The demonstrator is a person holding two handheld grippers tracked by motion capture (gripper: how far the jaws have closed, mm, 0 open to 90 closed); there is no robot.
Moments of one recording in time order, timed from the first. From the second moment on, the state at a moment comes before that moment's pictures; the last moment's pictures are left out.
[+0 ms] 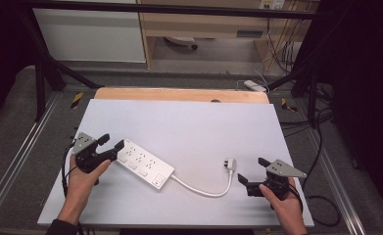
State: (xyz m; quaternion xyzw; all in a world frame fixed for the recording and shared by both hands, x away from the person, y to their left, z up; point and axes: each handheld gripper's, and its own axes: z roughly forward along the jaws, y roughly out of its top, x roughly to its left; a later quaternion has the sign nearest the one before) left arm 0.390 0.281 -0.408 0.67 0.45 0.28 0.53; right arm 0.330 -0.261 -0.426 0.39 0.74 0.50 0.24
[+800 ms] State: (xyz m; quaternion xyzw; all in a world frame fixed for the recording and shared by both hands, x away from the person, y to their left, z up) left arm 0.352 0.288 -0.349 0.64 0.43 0.28 0.57; right arm 0.331 -0.263 -0.427 0.40 0.73 0.50 0.23
